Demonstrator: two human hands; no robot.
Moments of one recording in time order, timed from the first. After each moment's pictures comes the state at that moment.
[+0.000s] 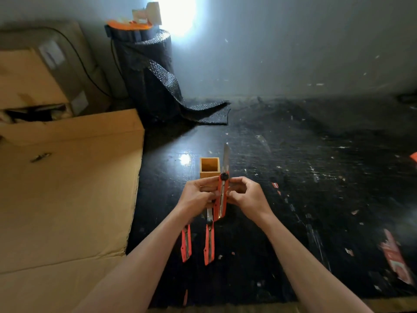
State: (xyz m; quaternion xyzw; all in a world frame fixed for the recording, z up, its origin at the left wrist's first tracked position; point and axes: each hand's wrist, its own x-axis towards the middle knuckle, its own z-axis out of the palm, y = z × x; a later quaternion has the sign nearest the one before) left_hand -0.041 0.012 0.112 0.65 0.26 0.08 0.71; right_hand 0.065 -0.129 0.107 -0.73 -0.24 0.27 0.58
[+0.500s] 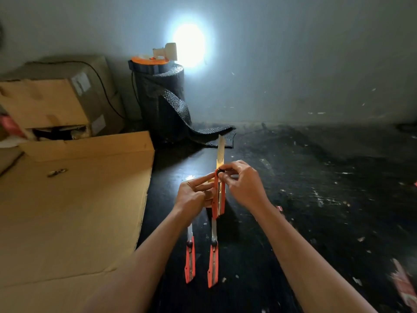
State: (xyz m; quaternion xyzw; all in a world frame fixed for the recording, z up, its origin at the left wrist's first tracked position) left_hand -0.050 0.029 0.160 0.60 0.24 0.18 0.75; right_hand 0.069 -0.084 0.190 -0.79 -0.42 0.02 0.45
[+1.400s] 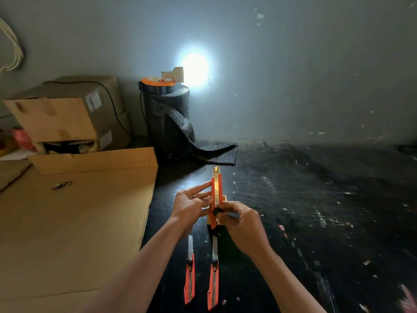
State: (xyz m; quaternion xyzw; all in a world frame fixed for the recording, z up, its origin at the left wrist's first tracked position) left_hand -0.052 0.036 0.182 0.58 0.28 0.22 0.73; right_hand 0.027 -0.113 0.165 -0.76 -0.42 0.09 0.49
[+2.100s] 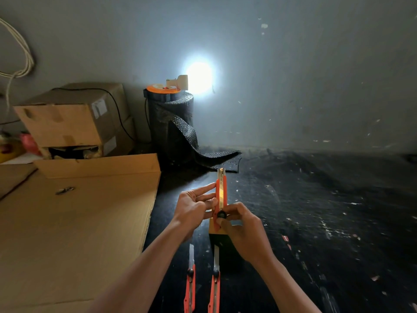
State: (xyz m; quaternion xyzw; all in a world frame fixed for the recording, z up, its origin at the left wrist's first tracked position) left_hand -0.044 0.039 0.199 0.60 0.24 0.23 0.72; right_hand 0.030 -0.113 0.185 -0.75 -0.42 0.09 0.50
